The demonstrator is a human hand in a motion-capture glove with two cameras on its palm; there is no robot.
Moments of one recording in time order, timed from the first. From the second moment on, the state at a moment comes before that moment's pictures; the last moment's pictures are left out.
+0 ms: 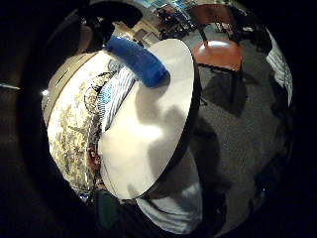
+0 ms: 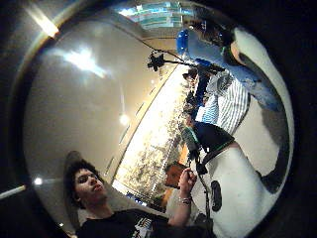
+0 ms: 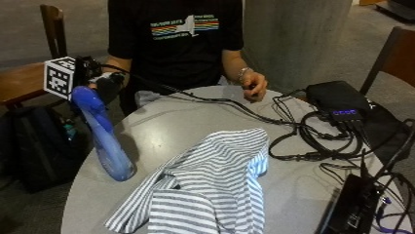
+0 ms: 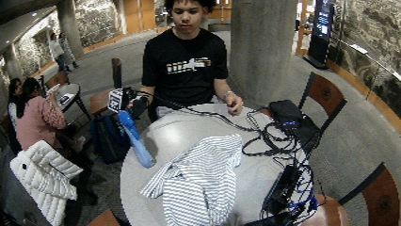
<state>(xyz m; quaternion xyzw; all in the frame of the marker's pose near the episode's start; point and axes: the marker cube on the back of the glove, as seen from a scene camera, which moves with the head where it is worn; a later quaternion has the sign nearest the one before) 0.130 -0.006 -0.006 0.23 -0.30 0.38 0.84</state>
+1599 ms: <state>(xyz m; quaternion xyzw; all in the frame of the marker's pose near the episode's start) 0.232 -0.136 0.049 0.12 -0.29 0.39 0.86</state>
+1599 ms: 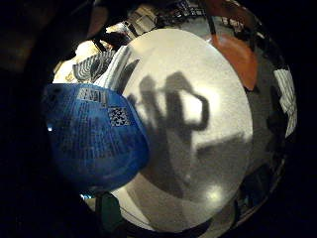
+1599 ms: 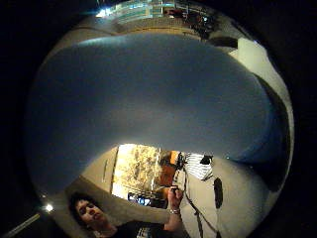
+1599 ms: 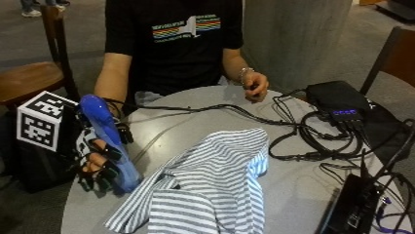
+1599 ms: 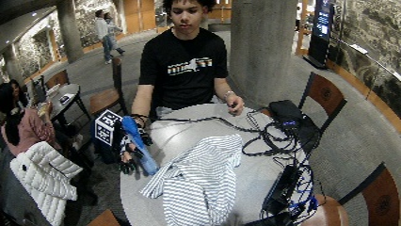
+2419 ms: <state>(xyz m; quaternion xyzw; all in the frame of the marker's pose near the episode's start) 0.231 -0.138 0.047 0.16 -0.27 0.39 0.87</state>
